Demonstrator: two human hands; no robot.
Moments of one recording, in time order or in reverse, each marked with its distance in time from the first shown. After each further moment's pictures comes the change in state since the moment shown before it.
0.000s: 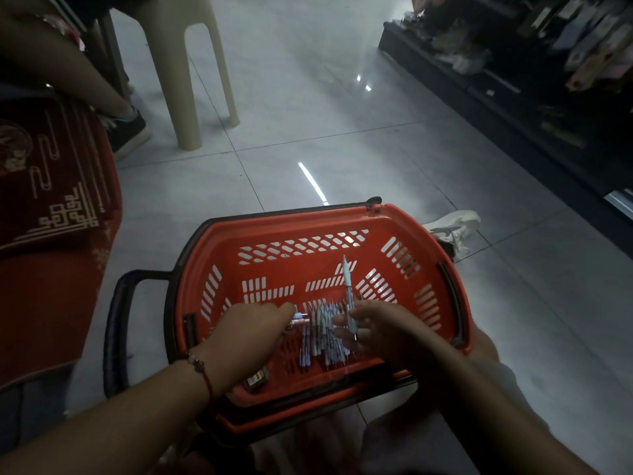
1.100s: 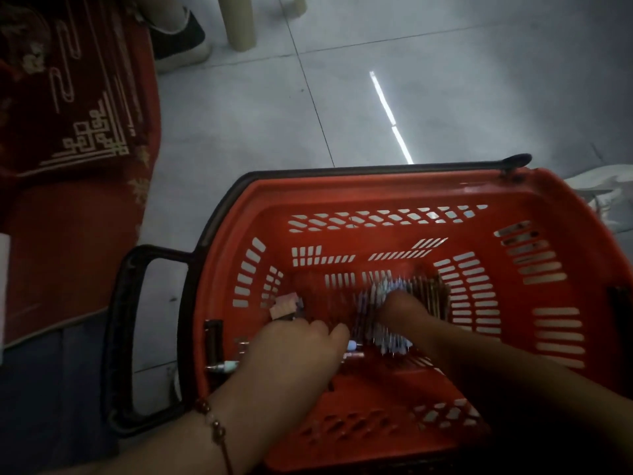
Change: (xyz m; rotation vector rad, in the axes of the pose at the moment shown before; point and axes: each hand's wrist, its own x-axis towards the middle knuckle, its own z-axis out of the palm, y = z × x) left_hand 0.017 -0.018 0.042 0.009 -0.165 0.002; right_hand 0.253 0.069 -0.020 -1.410 0.181 0.153
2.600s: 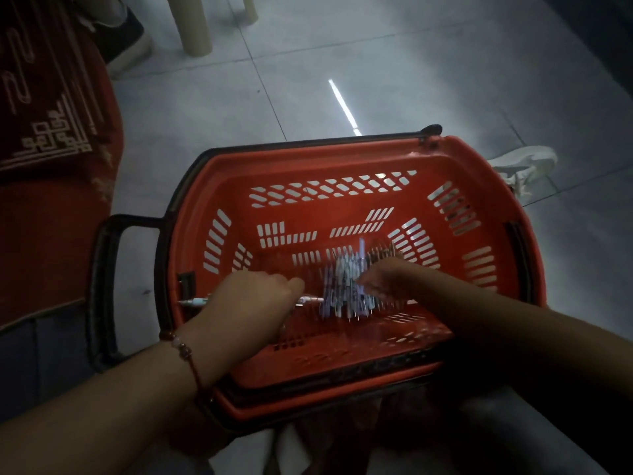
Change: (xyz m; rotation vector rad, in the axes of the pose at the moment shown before) left_hand -0.015 0.004 -0.019 0.056 -0.020 -0.033; right_hand -0.113 0.018 -0.068 0.557 -0.223 0.074
